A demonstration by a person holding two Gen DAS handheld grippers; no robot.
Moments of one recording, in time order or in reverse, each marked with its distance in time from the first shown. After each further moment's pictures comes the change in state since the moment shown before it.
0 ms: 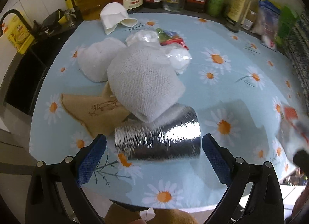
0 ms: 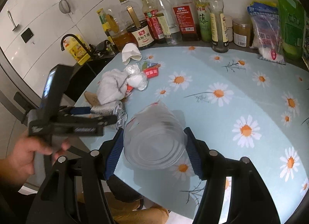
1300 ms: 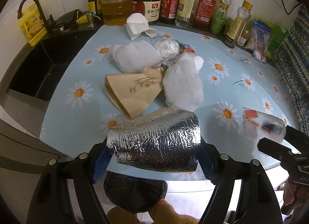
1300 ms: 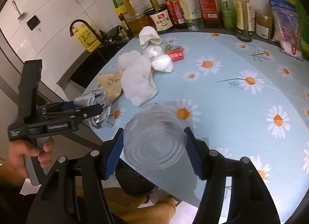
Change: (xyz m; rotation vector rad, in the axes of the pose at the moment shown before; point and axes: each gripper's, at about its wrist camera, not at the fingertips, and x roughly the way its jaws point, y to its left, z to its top) left arm -0.050 0.061 -0.052 -0.042 -0.130 -0.081; right arm 0.040 0.048 -0.016 -0.029 0.077 0.049
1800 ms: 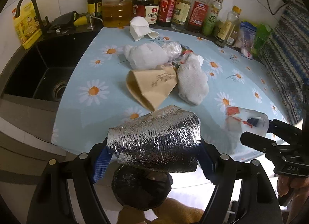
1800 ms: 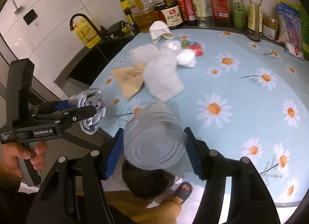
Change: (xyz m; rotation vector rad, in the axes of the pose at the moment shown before) left arm -0.028 0.057 -0.019 0.071 -0.012 -0.117; right arm 0.022 0.075 -0.009 0.021 0.018 -0.051
